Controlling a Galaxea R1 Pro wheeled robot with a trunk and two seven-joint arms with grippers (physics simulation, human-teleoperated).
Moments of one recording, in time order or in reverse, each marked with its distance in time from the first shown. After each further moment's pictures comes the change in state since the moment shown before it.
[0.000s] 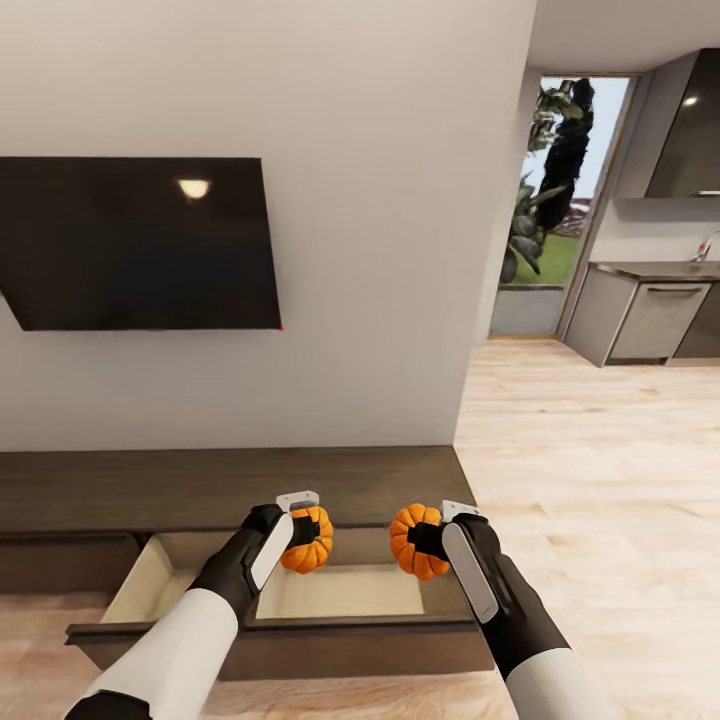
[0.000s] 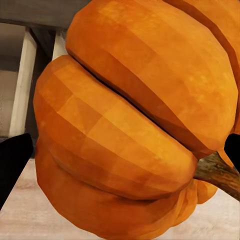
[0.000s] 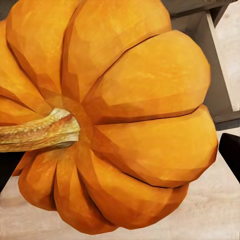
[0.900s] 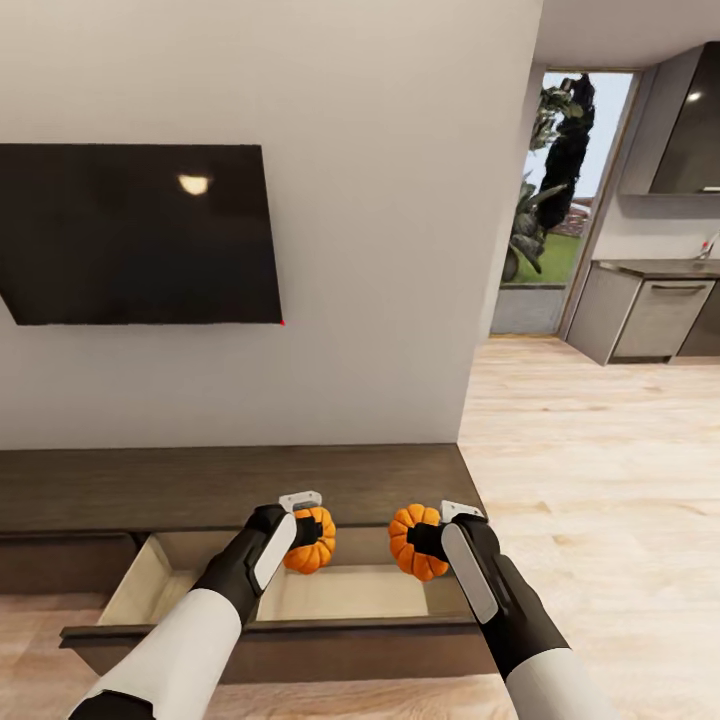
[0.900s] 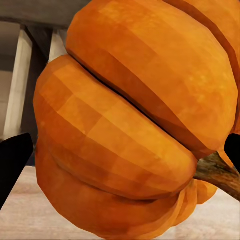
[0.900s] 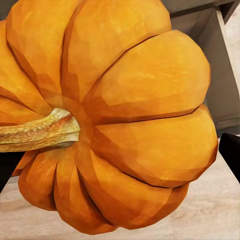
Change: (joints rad) left arm 0.000 -0.011 0.001 0.002 0.003 -0.001 0.007; right arm 0.000 0.000 0.003 0.003 0.000 0.000 0.004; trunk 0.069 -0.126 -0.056
